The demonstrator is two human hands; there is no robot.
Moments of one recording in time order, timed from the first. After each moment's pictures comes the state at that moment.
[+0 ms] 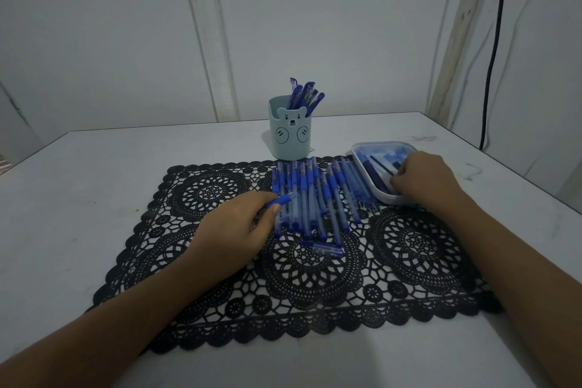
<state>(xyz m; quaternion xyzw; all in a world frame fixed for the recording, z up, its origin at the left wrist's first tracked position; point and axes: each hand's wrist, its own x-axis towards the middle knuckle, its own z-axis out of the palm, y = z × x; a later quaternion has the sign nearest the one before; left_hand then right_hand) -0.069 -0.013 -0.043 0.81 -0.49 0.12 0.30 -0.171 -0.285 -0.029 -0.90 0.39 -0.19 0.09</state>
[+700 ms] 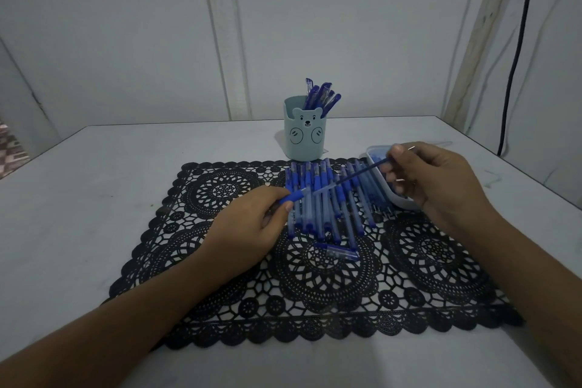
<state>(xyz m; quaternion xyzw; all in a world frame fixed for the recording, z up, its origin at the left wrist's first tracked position) -0.070 -0.012 -0.040 0.80 -0.49 0.11 0.34 -0.196 -0.222 -0.003 -0.66 0.10 -0.32 0.67</state>
